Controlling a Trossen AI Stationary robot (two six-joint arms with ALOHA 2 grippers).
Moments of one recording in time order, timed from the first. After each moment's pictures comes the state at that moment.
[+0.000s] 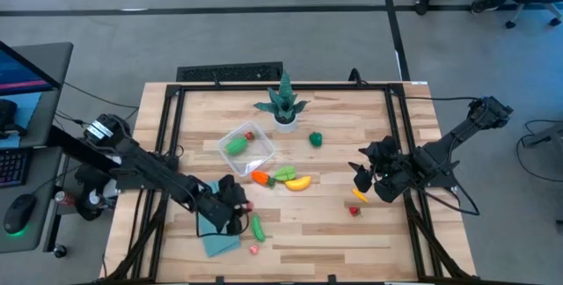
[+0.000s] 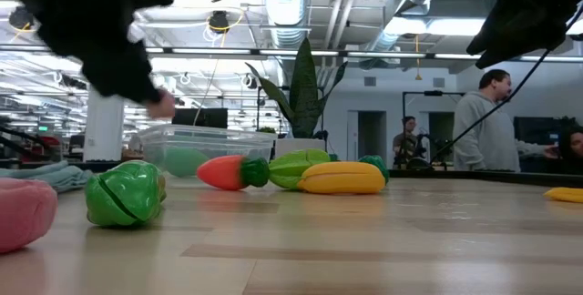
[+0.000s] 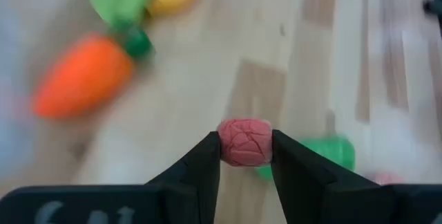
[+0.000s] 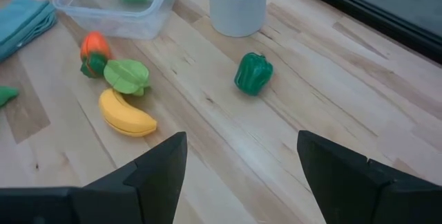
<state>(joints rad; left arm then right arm) -0.57 1.47 0.74 -0.12 -0.44 -0.75 0.61 1.01 0.76 -0.96 0.81 1.12</state>
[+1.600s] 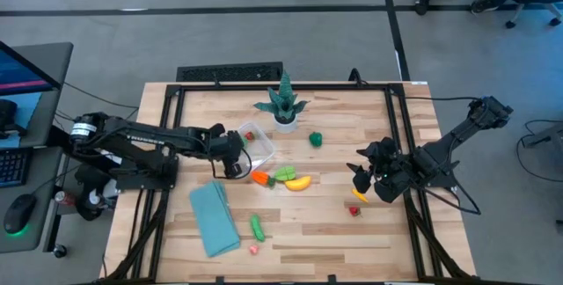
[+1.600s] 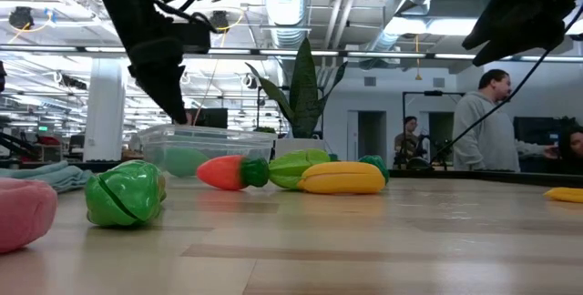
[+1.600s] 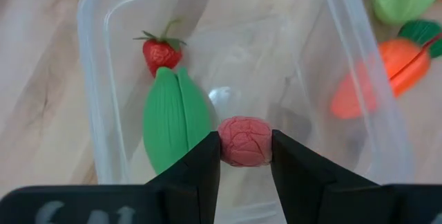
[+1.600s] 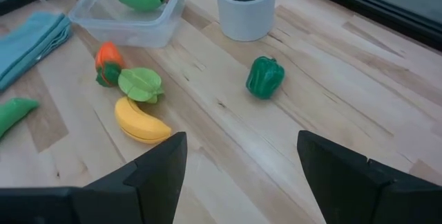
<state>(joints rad) 0.01 1.29 0.78 -0.60 -0.27 -0.35 0.61 1.01 0.76 -0.90 0.81 1.13</state>
